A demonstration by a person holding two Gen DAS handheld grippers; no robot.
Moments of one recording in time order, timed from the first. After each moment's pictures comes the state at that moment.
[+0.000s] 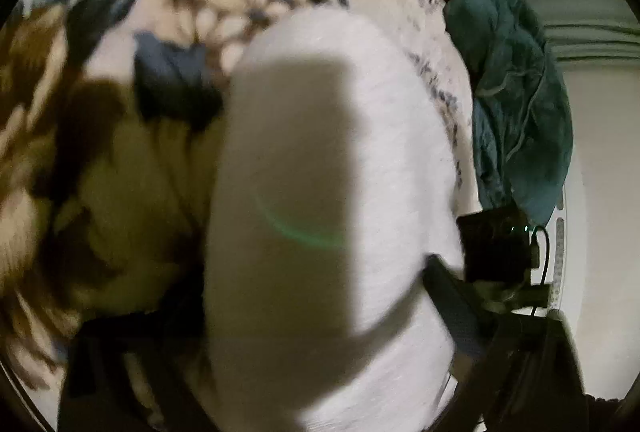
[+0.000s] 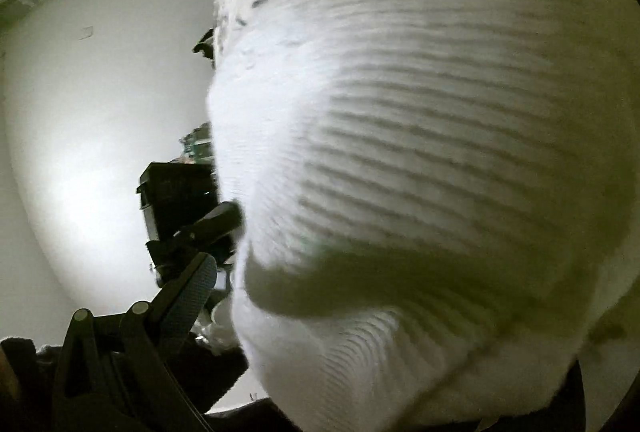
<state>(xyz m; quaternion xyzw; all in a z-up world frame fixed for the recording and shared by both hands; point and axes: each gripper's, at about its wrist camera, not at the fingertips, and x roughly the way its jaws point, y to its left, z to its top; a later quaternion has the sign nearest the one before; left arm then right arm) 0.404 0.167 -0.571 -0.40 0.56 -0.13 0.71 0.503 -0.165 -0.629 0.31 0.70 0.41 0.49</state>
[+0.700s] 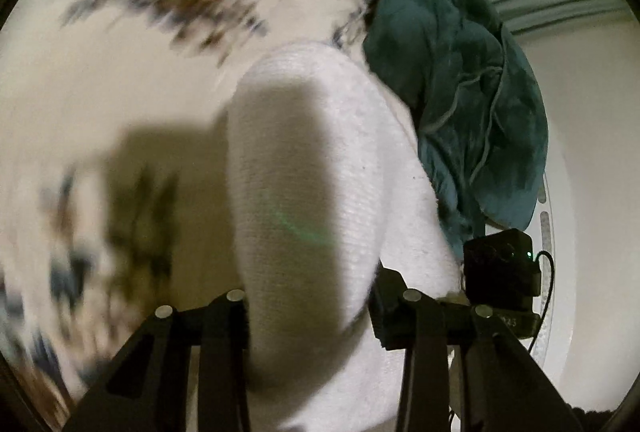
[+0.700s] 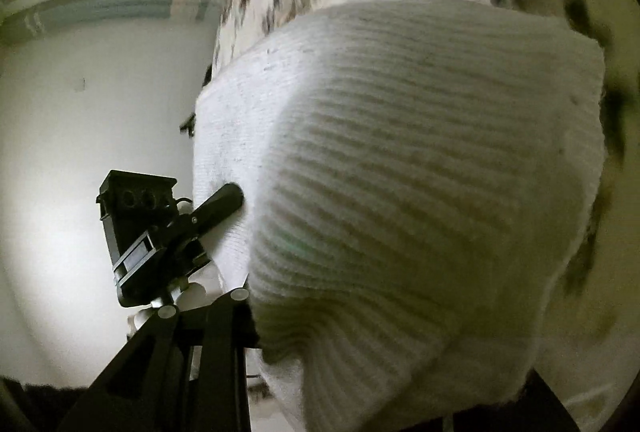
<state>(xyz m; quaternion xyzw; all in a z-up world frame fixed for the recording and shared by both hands) 0.598 0.145 -0.484 -0.33 0.54 -0.21 0.75 0.598 -0.222 -0.537 0.33 0.63 0.31 0.63</state>
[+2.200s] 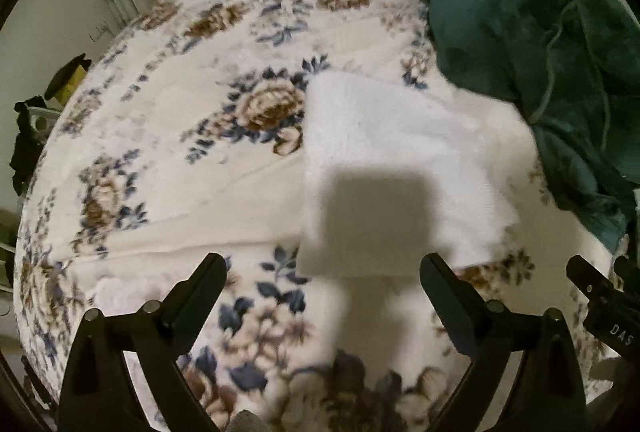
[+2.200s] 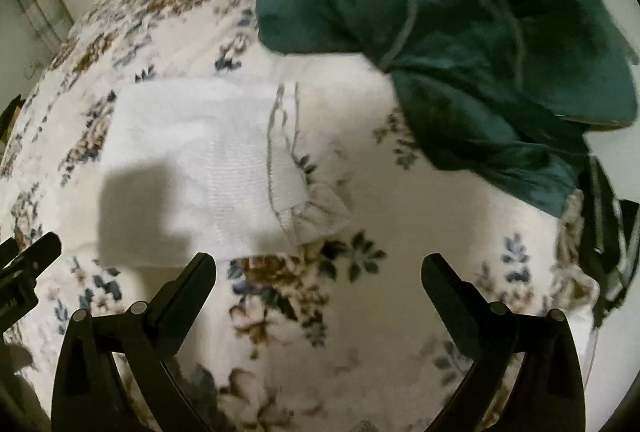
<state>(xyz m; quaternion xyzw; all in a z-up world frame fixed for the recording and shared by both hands) 0.572 0.088 -0.386 -0.03 0.53 0.04 0.84 0.552 -0.213 -0.359 -0.01 0.55 -0.08 0.83</state>
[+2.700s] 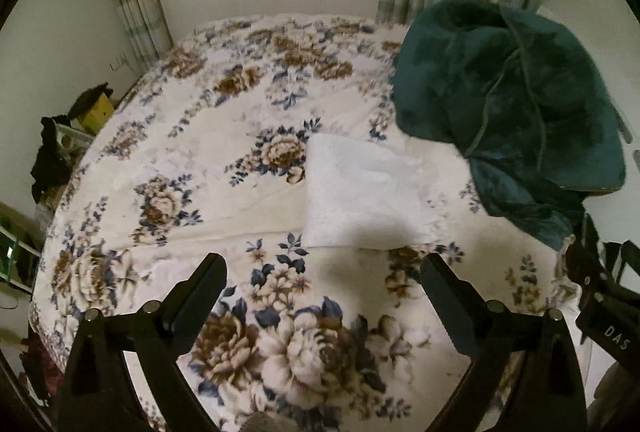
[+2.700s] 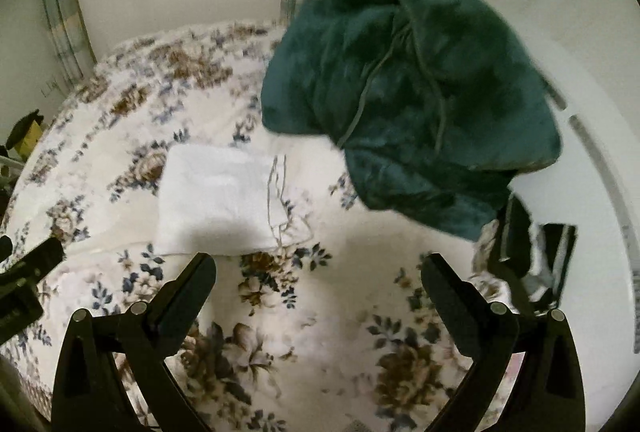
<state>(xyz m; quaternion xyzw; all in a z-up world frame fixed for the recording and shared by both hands) 0.444 0.075 -0.217 -0.03 0.47 0.02 0.88 0.402 -0.184 -0.136 -0.05 0.45 -0.10 0.88</state>
